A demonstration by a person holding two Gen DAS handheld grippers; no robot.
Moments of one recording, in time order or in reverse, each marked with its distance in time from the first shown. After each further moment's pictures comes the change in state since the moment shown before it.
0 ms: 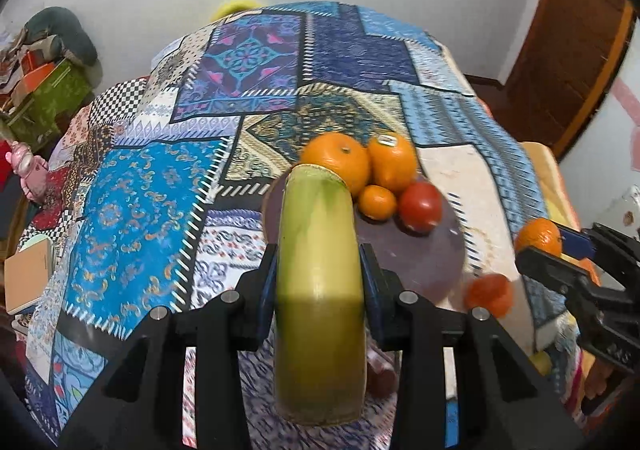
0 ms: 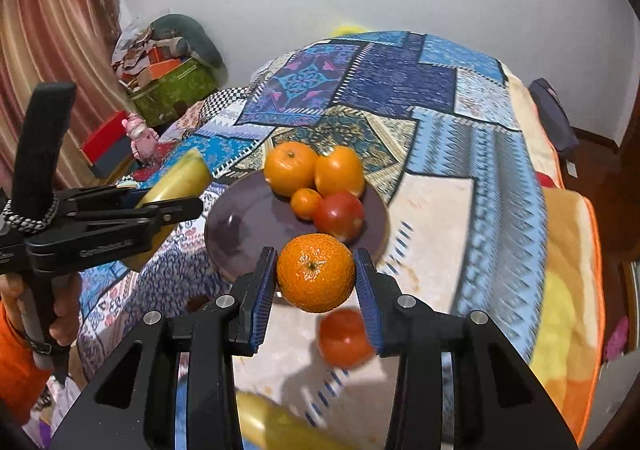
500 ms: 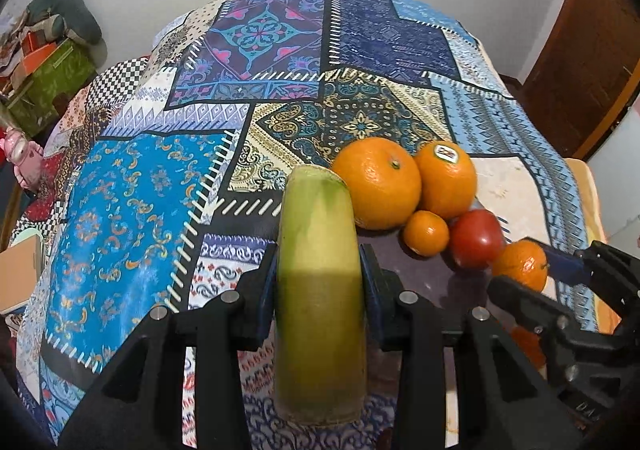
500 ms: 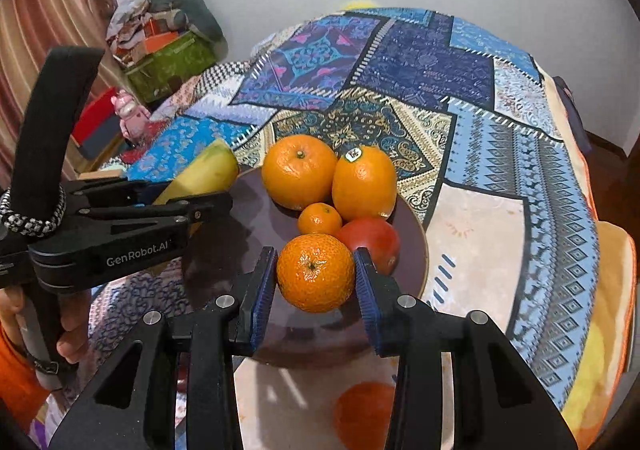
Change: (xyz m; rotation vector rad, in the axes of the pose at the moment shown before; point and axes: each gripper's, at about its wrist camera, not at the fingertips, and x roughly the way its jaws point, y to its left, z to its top) left arm 0.064 0.020 0.025 -0.046 0.050 0.027; right arm 0.065 0.011 0.022 -0.036 0.098 -0.014
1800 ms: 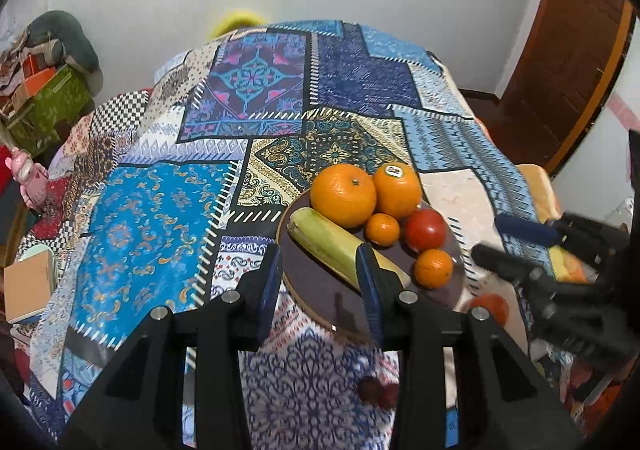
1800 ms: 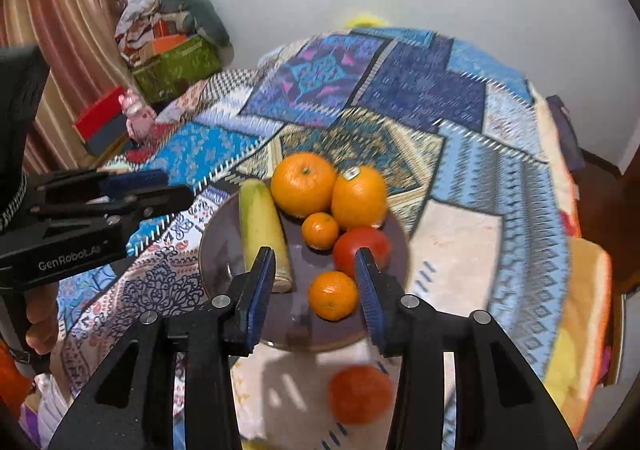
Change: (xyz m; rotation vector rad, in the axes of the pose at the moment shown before) left arm -0.087 -0.005 -0.019 0.048 -0.113 -0.054; right arm -0.046 0.000 0.001 -0.042 -0.058 -0.018
